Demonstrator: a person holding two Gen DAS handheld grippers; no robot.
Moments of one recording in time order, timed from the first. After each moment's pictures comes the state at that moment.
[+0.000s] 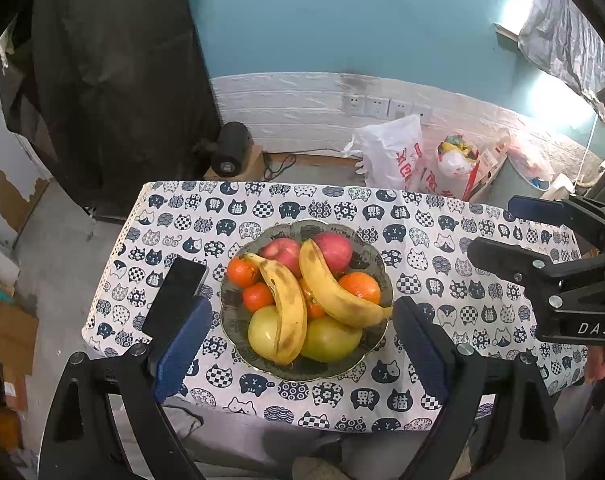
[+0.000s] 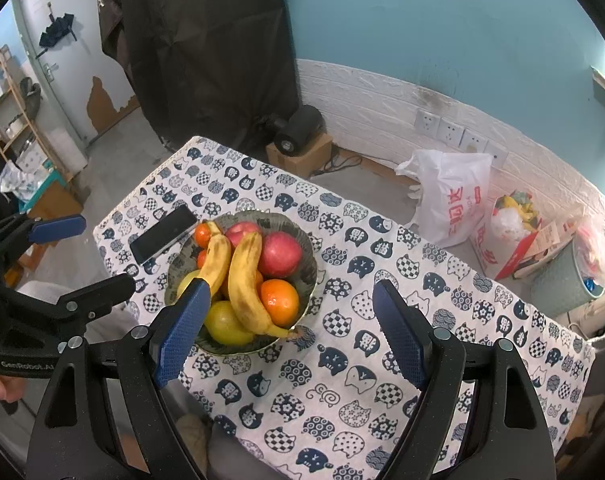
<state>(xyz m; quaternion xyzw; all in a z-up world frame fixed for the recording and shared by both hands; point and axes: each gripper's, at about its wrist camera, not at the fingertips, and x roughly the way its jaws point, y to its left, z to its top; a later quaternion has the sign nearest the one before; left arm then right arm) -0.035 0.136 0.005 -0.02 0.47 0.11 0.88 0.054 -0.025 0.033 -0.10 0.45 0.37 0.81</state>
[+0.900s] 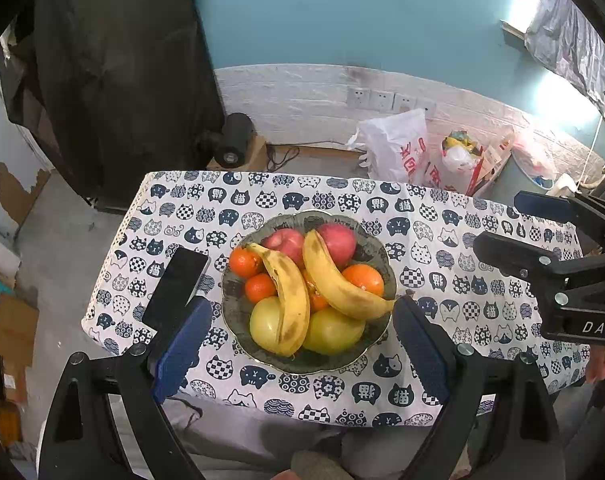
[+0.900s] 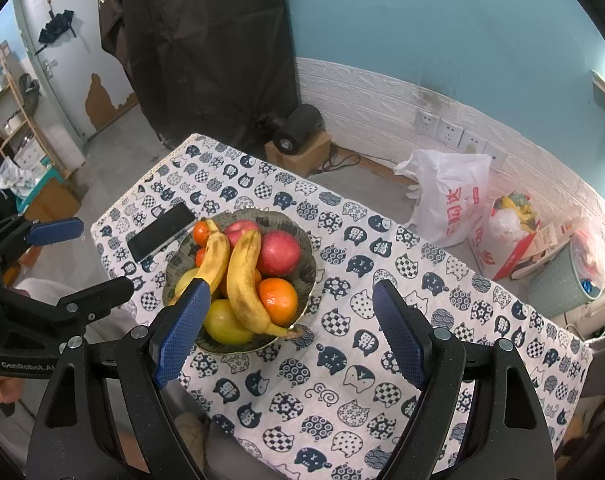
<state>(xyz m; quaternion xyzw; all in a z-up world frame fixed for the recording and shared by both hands) -0.035 0.142 0.000 -0.03 0.48 0.11 0.87 0.052 -0.025 0.032 -0.11 0.45 0.37 0.81</state>
